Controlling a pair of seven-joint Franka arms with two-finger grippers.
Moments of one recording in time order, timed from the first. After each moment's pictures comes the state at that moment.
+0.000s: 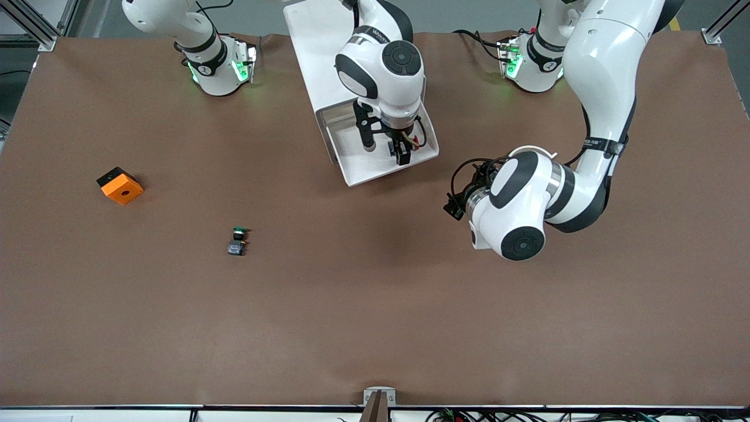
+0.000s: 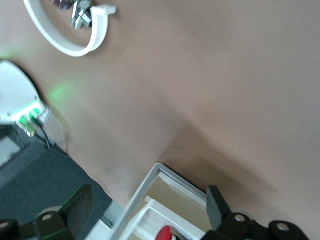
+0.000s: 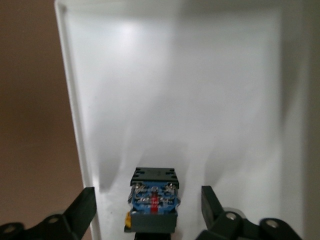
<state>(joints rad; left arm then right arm) -0.24 0.67 -0.24 -1.35 -0.22 1.41 -1.28 1.05 0.53 -0.08 -1.55 0.09 2.07 2.24</state>
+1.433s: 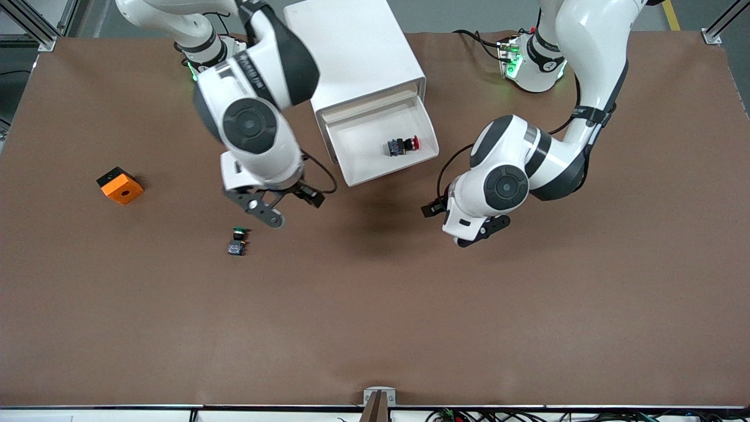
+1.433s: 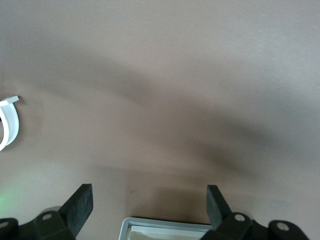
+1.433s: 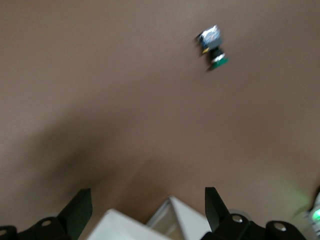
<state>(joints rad) -0.27 0.51 -0.31 -1.57 -0.11 1.86 -0.96 0.60 0.46 -0.11 -1.31 0.08 1.56 1.01</state>
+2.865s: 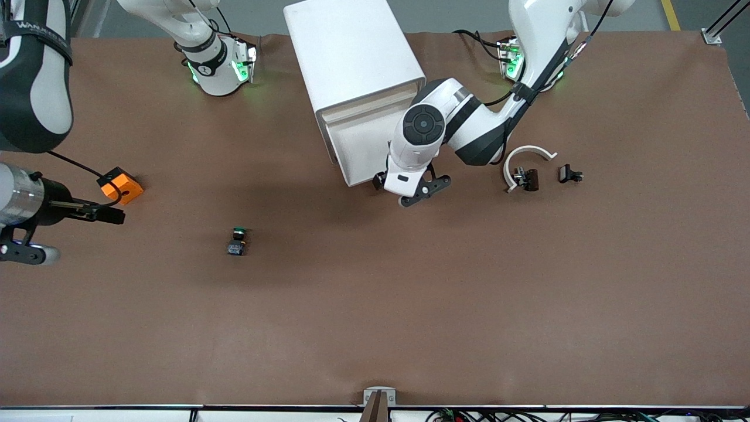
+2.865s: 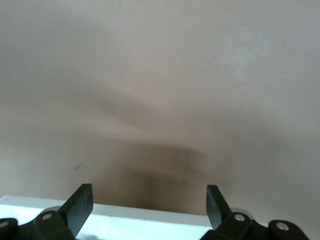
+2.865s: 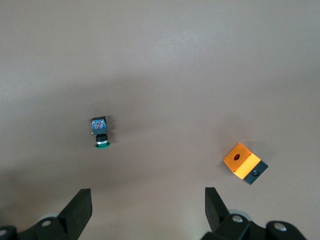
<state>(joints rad) -0.41 0.49 -0.40 -1.73 -0.01 2.12 -1.26 0.09 0.38 -0.11 -1.22 0.00 1.45 0.18</state>
